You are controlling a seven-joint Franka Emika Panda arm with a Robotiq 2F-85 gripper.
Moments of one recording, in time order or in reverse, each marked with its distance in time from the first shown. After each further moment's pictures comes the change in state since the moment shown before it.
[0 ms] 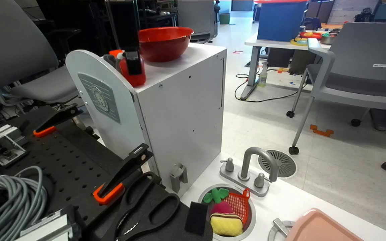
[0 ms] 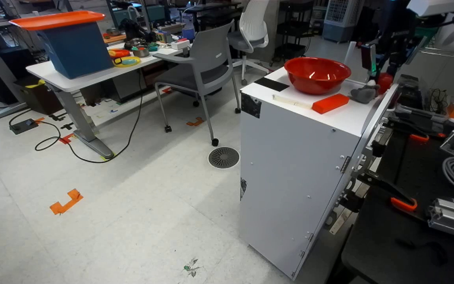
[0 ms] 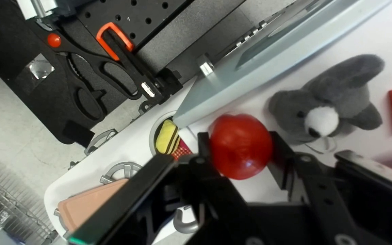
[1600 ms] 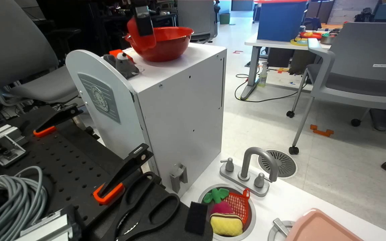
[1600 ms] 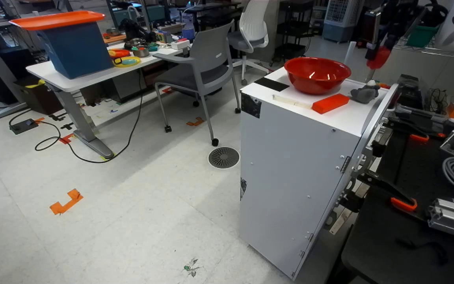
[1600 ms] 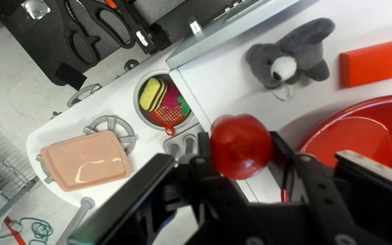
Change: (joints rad) arm 0.005 -0.112 -0.004 0.013 -0.018 0.001 -0.100
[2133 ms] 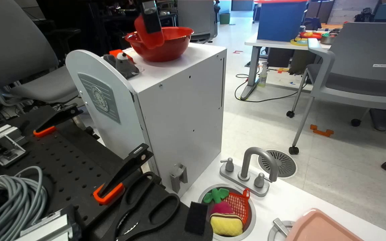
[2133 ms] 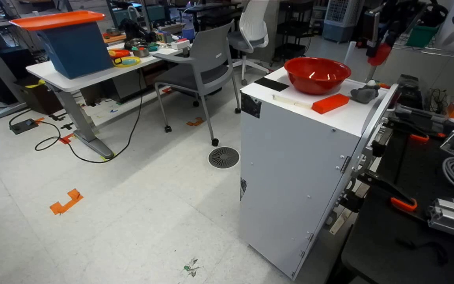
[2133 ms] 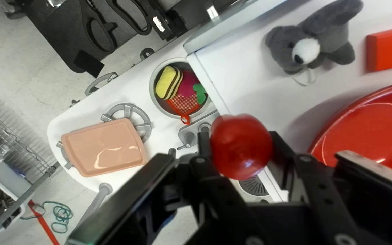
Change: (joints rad) arm -0.007 0.003 0.000 0.009 -0.106 0.004 0.084
